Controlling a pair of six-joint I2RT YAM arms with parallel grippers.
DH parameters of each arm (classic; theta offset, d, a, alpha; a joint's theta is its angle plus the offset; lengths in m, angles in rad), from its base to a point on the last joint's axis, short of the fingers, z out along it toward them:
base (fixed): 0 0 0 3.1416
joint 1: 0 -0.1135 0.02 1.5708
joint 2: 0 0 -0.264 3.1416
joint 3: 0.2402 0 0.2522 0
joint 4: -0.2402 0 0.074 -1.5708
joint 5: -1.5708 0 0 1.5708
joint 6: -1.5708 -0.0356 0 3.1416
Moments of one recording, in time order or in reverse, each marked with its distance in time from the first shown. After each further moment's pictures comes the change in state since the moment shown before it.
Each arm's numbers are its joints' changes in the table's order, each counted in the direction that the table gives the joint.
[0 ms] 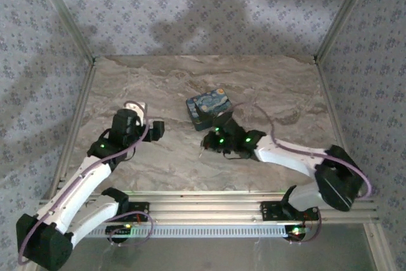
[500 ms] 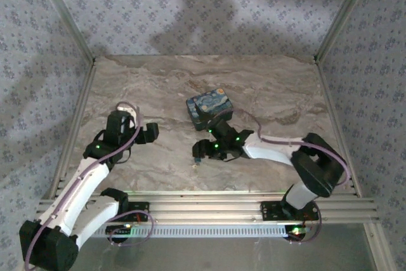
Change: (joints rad) left arm -0.088 -0.031 -0.021 -0.086 -0.068 0.055; right arm 0.034 0.109 0.007 -0.013 0.152 0.154
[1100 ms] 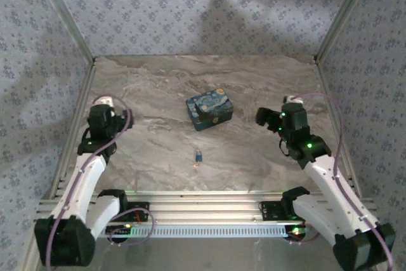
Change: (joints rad) left arm -0.330 0.078 -0.049 0.277 0.185 -0.181; right arm 0.588 -0.681 -0.096 -0.271 -0.497 0.366
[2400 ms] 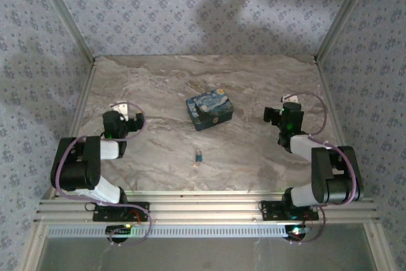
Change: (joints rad) left arm -0.018 0.624 -0.212 0.969 -0.263 -0.119; right arm 0.221 0.564 -0.227 0.861 0.032 0.350
